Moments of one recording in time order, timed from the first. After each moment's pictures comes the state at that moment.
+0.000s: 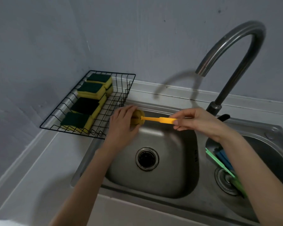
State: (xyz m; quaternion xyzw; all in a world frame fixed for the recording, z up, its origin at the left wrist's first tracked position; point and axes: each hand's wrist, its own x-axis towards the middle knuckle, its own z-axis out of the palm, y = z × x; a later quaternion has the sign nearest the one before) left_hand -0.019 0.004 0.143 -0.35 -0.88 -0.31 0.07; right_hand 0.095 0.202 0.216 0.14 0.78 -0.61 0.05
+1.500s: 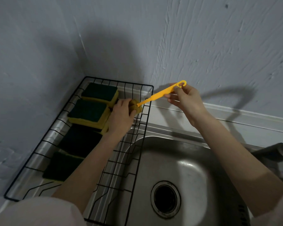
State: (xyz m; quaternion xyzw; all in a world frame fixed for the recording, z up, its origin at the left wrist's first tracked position) left_hand -0.259 0.060 0.081 -0.22 -0.92 -0.33 -0.04; right_hand -0.176 0.217 0.159 0.26 0.65 -0.69 -0.16
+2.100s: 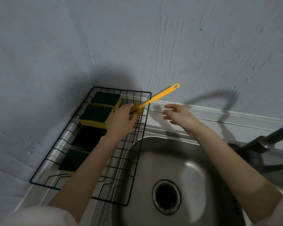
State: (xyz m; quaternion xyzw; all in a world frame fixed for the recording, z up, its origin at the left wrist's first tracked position) left_hand -0.218 0.035 0.132 -0.28 -0.90 -0.32 -0.02; right_hand -0.130 0.199 0.164 0.27 0.78 -0.57 -0.01
